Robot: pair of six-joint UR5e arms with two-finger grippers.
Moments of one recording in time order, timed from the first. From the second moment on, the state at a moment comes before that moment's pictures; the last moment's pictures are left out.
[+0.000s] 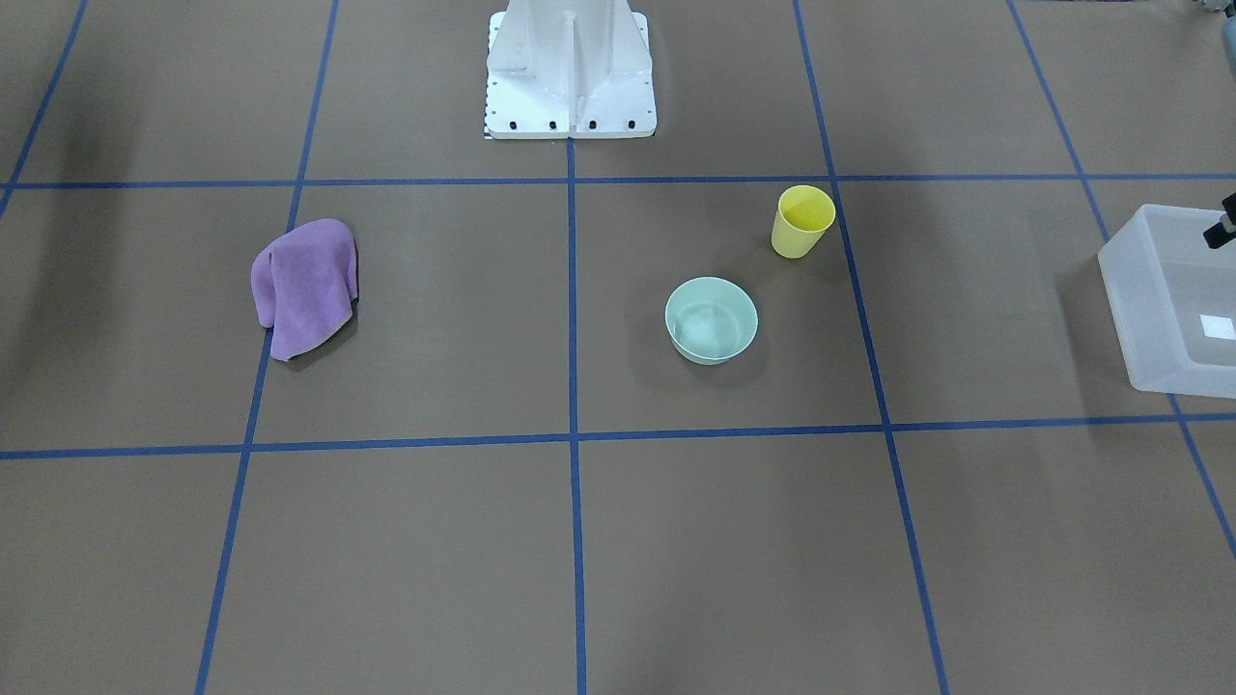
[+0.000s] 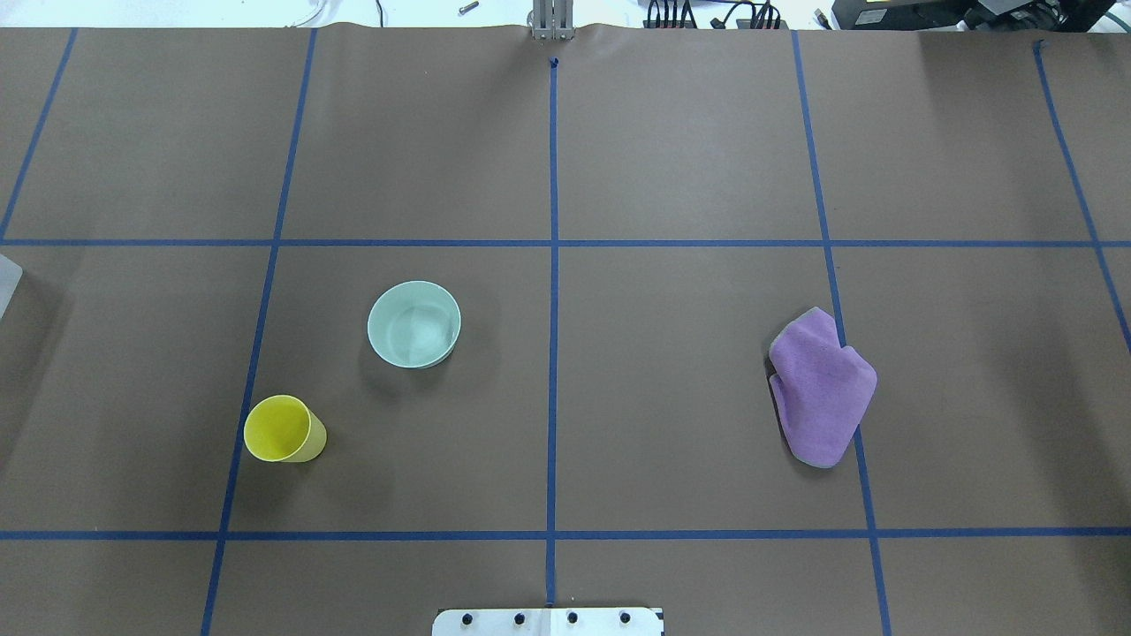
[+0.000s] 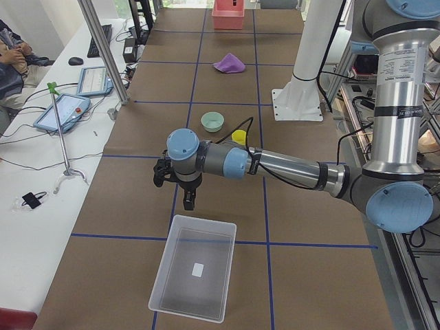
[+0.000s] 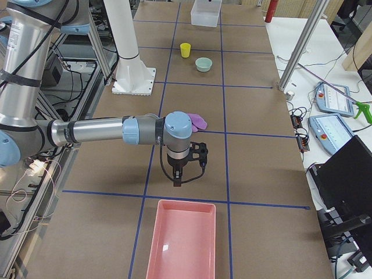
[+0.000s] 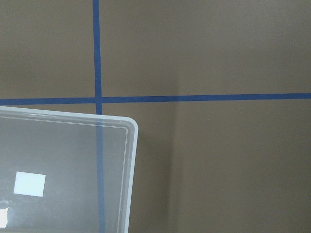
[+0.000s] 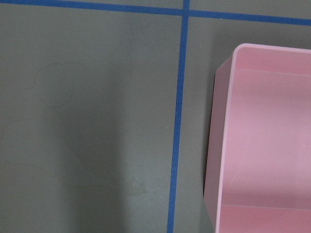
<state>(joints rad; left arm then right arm) -1.48 -1.55 -1.79 -1.56 -2.45 -0.17 1.51 -1.88 2.00 -1.67 2.31 0.00</state>
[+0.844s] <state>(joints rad) -1.48 -1.53 -1.80 -1.59 -2.45 -0.17 1.52 -1.90 2.01 -1.67 2.32 0.01</state>
